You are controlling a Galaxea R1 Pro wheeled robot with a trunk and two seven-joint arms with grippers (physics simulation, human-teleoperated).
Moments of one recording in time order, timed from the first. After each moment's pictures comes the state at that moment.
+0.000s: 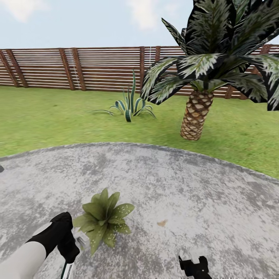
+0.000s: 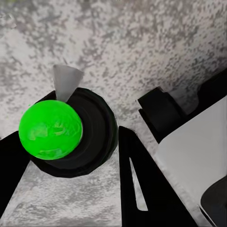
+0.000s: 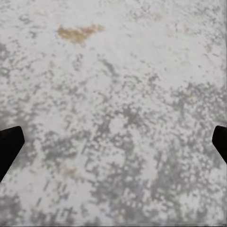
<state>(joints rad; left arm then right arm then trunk) -0.66 0.21 -0.20 -0.54 -0.88 0.81 -1.15 -0.46 -0.03 0.19 -0.09 -0.04 -0.39 -0.06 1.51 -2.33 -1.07</state>
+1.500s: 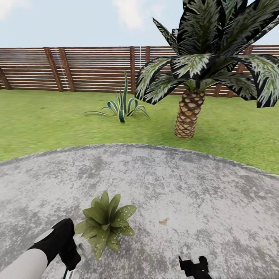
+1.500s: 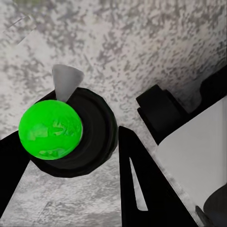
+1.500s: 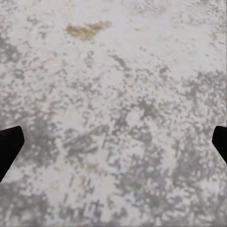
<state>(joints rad) -0.62 0.18 -0.19 -0.55 -0.88 0.80 -1.10 -0.46 -0.03 0.19 -0.09 -0.03 -0.39 -0.06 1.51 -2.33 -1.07</state>
